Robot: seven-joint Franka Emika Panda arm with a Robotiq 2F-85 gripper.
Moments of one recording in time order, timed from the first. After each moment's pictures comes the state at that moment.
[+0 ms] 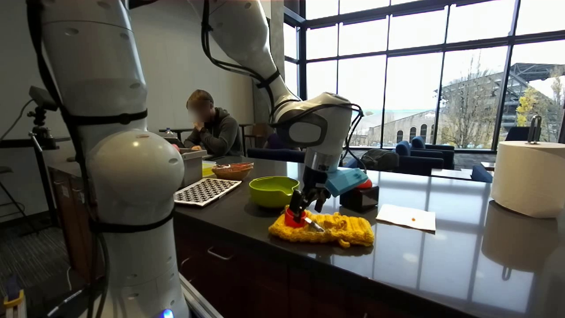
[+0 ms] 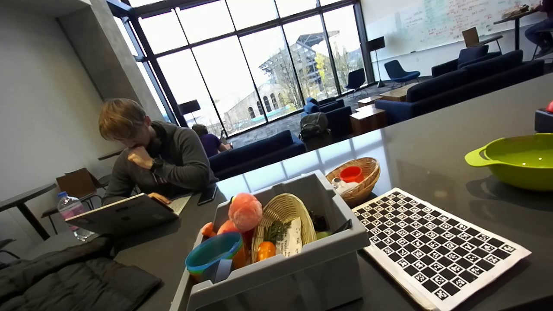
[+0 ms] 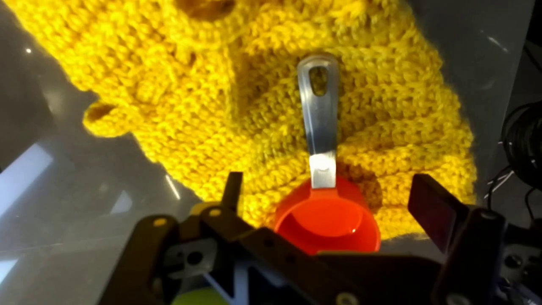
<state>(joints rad) -0.04 -0.12 -0.29 -2.65 0.44 2.47 -2.15</state>
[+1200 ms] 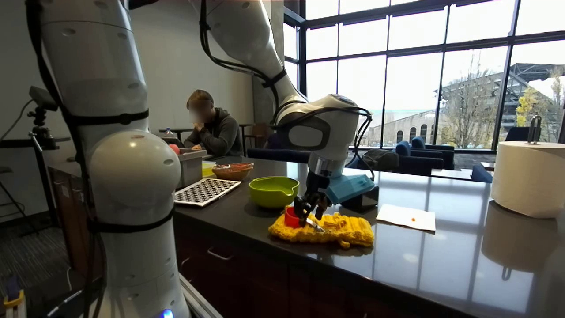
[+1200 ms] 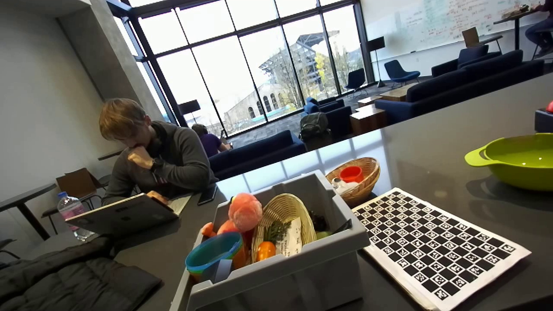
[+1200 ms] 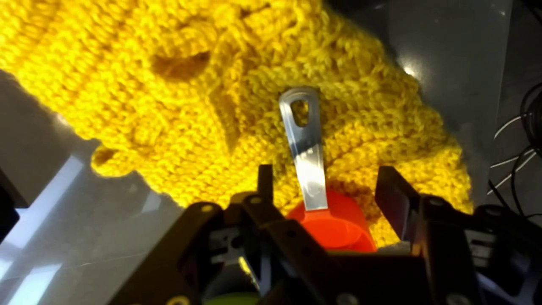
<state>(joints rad) -0.09 -0.12 -0.29 -2.66 0.51 2.47 -2.17</state>
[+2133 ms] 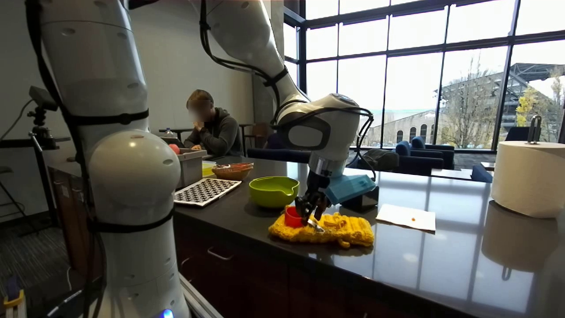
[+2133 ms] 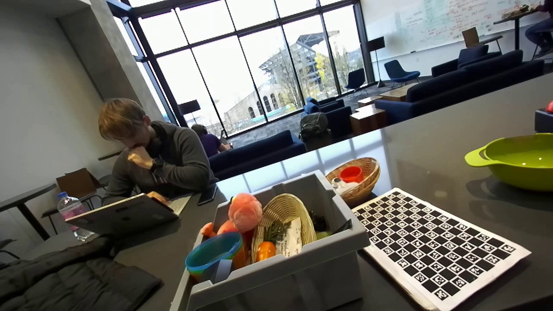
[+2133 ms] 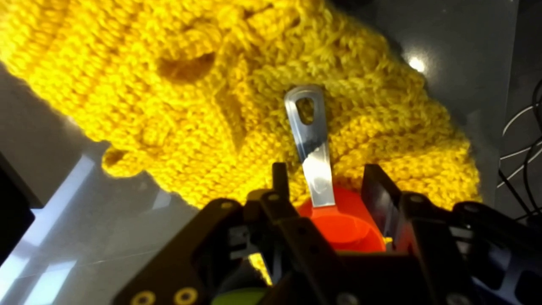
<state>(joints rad) -0.10 -0.12 -0.29 -2.66 0.55 2.47 -2.17</state>
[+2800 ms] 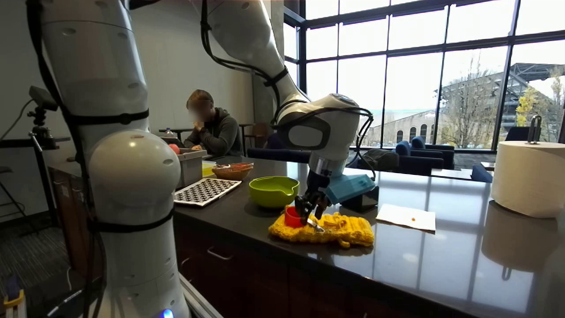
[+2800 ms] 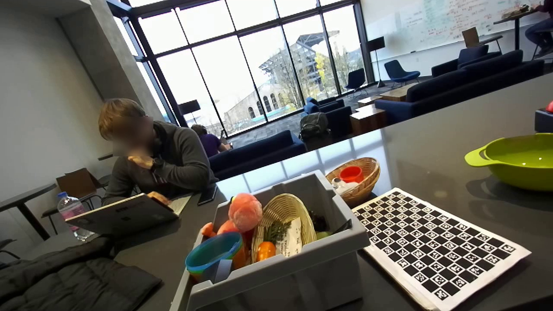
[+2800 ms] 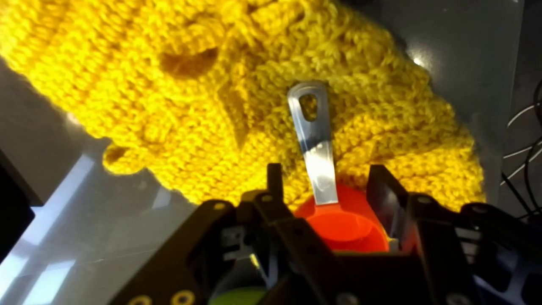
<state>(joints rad) -0.10 -0.12 -0.28 -2.66 0.55 2.47 -2.17</state>
